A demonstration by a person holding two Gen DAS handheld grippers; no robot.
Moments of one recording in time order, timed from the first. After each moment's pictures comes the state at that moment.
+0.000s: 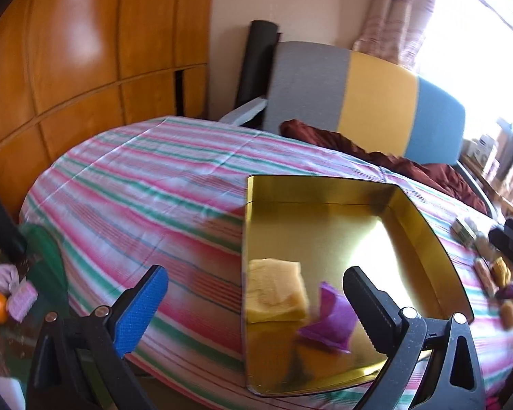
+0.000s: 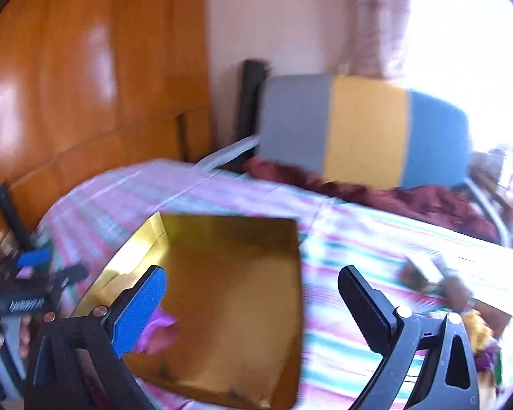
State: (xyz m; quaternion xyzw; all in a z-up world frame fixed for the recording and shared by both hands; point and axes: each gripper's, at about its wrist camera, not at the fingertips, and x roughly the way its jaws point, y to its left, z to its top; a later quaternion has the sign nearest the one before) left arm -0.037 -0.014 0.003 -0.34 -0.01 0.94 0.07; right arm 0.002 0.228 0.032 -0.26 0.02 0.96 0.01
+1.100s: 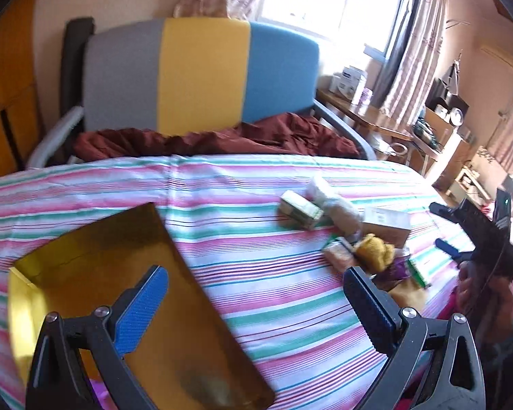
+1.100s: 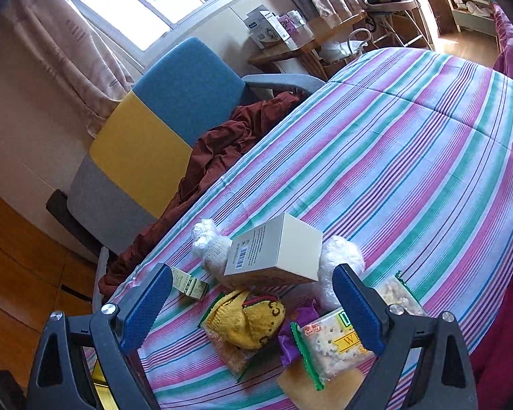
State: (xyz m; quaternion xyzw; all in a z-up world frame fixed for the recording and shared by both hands) left arm -0.074 0.244 0.052 -0.41 0.05 0.84 0.37; right arm 0.112 0.561 -0.005 -0.23 0.44 0.82 0.27
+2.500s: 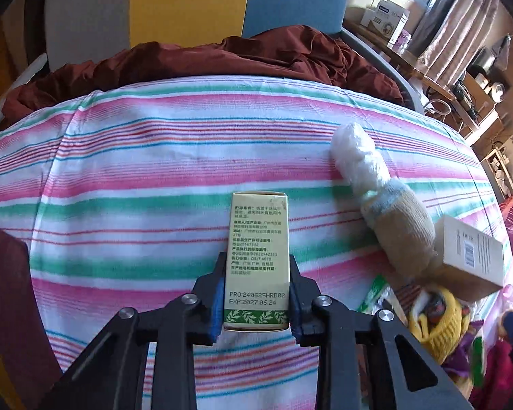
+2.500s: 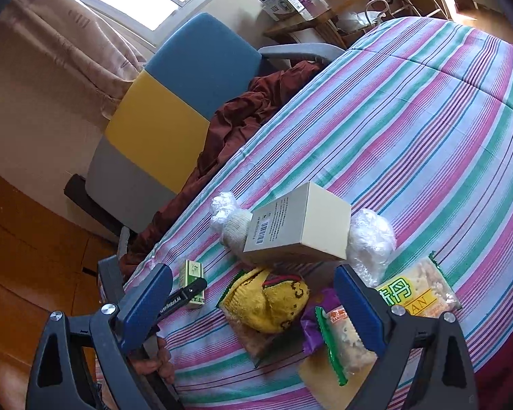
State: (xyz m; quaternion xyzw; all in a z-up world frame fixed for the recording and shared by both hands) left arm -0.154 0.407 -0.068 -0.52 0.09 0.79 0.30; right arm 0.098 0.562 -0.020 -0.26 0.47 0.82 0.20
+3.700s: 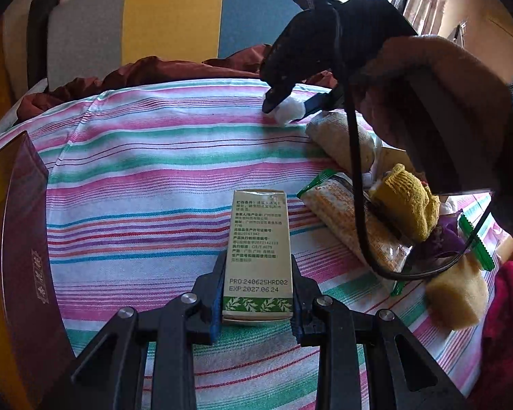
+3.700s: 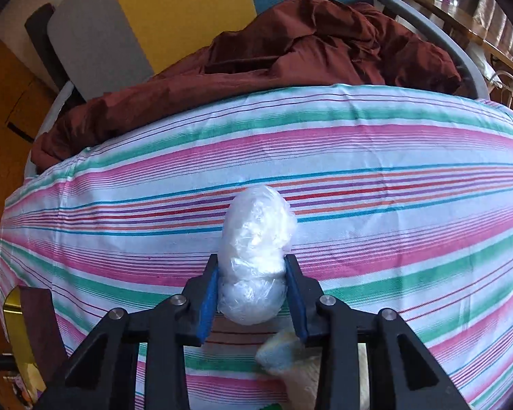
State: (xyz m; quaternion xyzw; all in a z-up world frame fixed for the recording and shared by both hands) left arm -0.054 0.350 -0.080 -0.44 0.09 0.82 0.36; right arm -0.170 0.557 -0.077 -0.54 0.23 0.80 0.14
